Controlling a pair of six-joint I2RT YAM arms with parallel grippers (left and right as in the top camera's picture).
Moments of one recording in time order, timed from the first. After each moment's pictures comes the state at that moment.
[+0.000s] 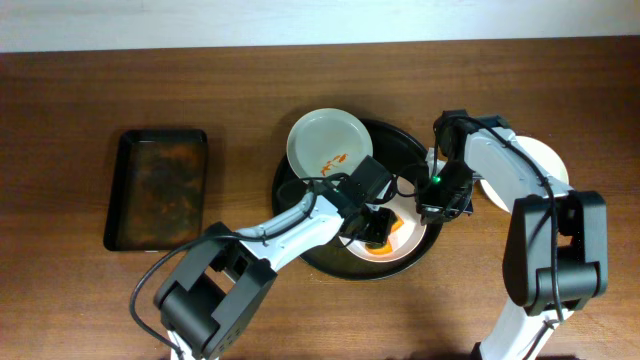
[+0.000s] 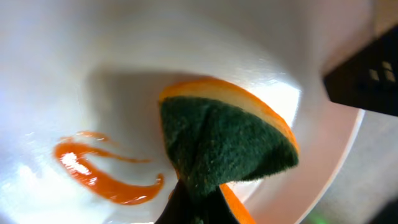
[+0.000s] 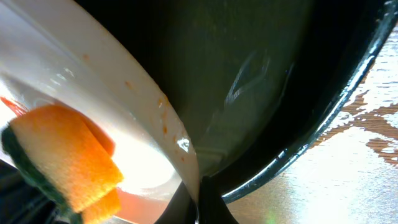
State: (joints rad) left arm -0.78 1.98 1.27 -0.46 0.30 -0.49; right arm 0.09 1.95 1.35 -1.19 -0.24 0.15
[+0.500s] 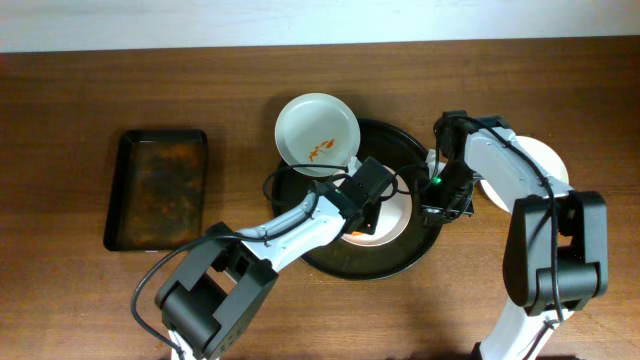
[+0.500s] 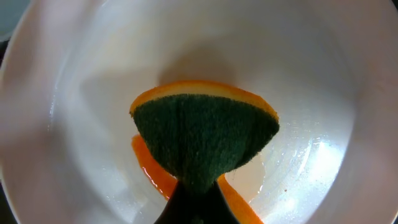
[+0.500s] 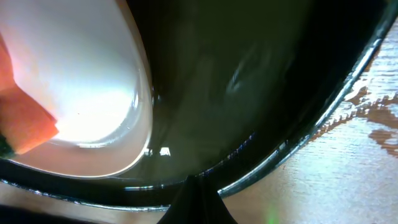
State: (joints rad) left arm -0.79 1.98 1.28 -0.47 -0.09 -0.46; right arm 0.09 1.95 1.35 -1.19 -0.25 0.15
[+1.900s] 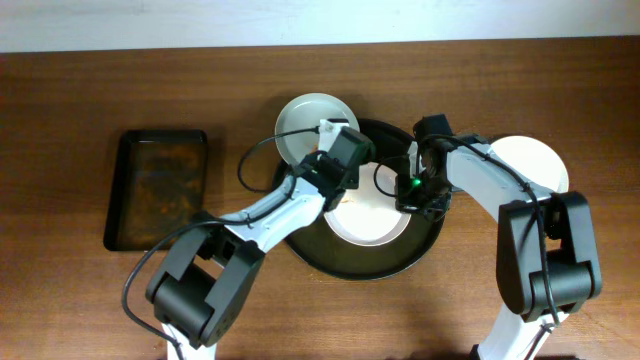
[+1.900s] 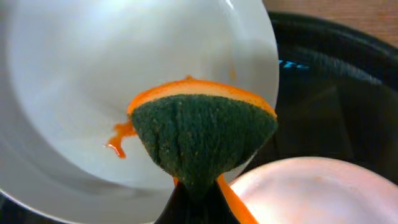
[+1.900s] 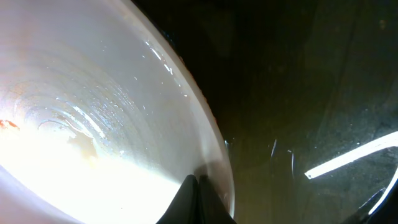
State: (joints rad) left arm -0.66 1.99 1.30 -0.23 -0.31 -0.49; right arm 0.16 1.94 1.22 -0.83 -0.24 0.24
